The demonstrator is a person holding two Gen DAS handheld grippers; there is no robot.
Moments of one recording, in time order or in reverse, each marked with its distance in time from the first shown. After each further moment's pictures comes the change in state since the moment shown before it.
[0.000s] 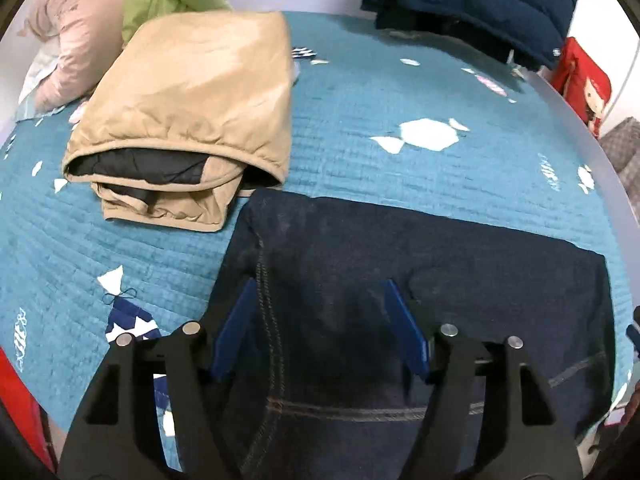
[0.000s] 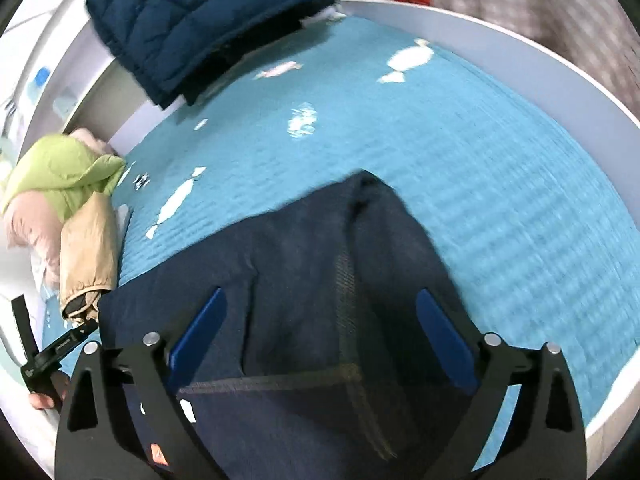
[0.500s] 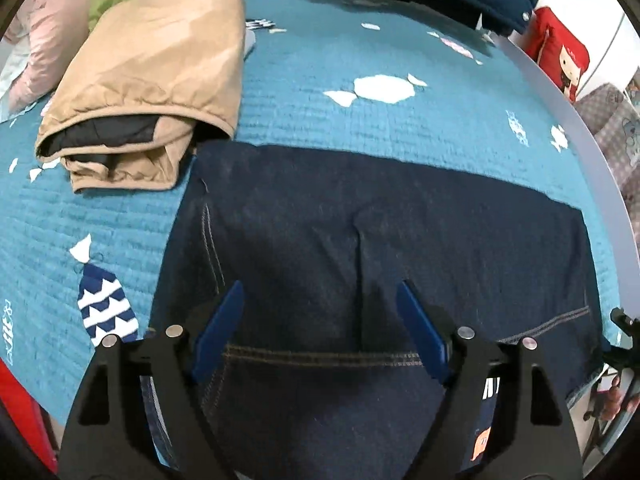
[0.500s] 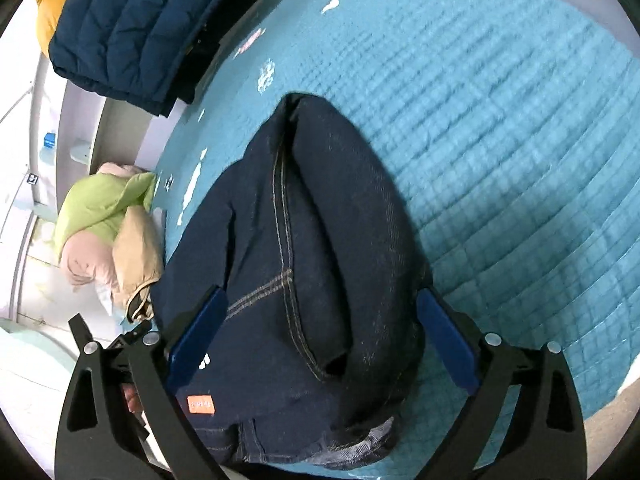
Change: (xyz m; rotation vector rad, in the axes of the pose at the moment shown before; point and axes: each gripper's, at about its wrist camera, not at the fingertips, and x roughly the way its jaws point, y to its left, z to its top) left arm -0.001 -0.026 -0.029 0.061 0.107 -0.075; right arm -0.004 -0.075 -0.035 0.233 0.175 0.265
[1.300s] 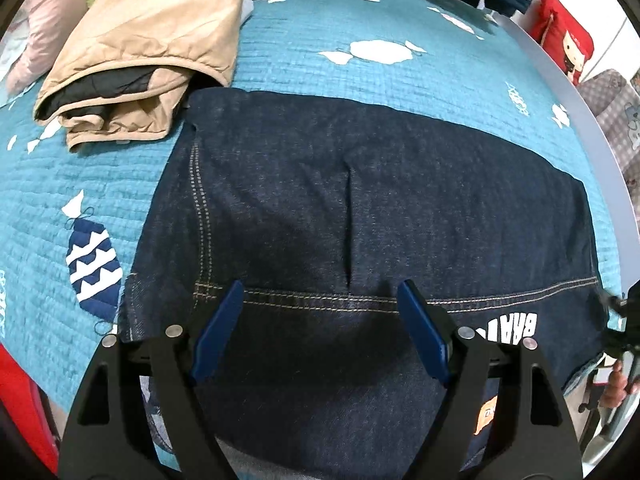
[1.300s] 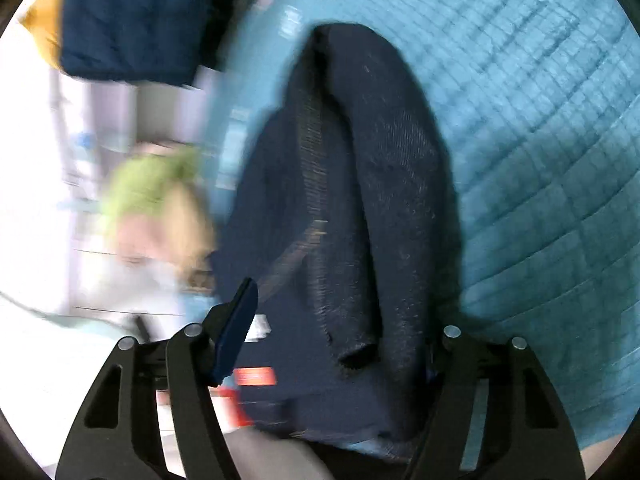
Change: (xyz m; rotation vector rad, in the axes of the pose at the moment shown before) left arm 0.005 -0.002 -0.026 -0.015 0.070 0.000; right arm 0.033 0.000 -0.010 0.051 0.186 0.134
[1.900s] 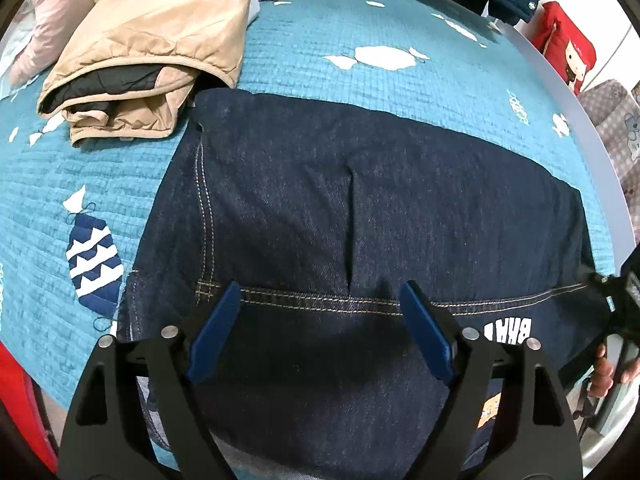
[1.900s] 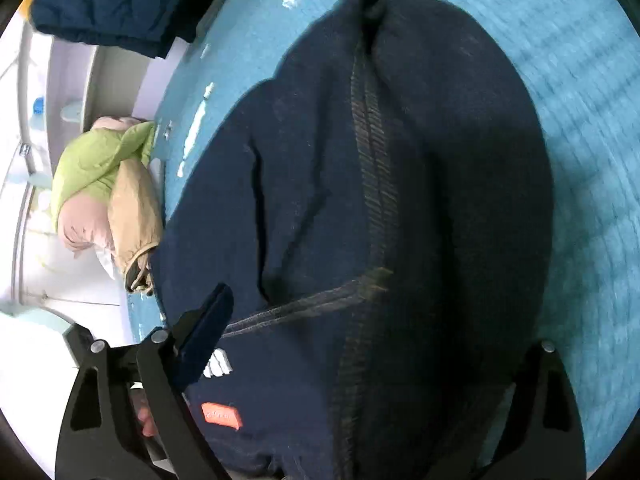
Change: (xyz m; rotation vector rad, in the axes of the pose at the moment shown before) left arm -0.006 0.001 0.000 -0.024 -0.014 -0.005; right arm 0.042 0.048 0.010 -0.091 -0.007 -0.166
